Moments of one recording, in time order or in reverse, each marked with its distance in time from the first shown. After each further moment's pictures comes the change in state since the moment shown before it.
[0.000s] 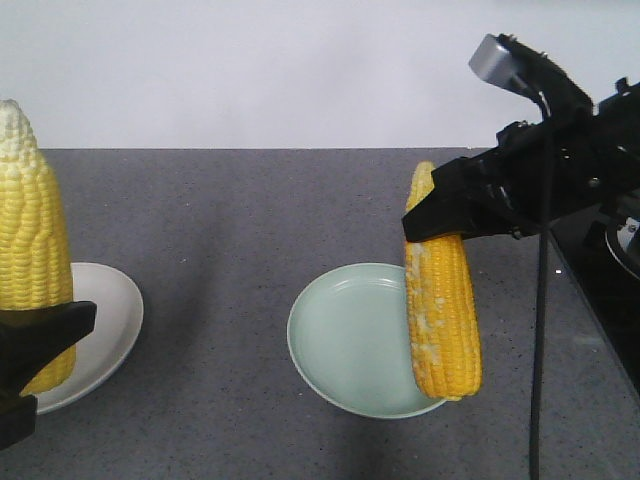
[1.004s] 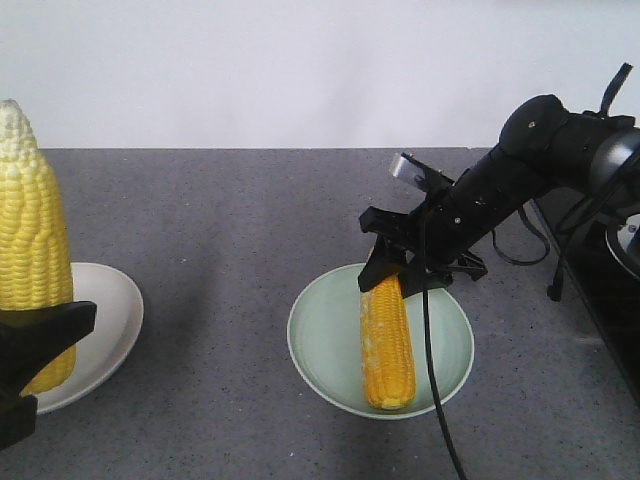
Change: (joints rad) left arm 0.000 0.000 0.000 0.000 0.000 0.000; right arm 0.000 0.513 -0.157 0.026 0.026 0.143
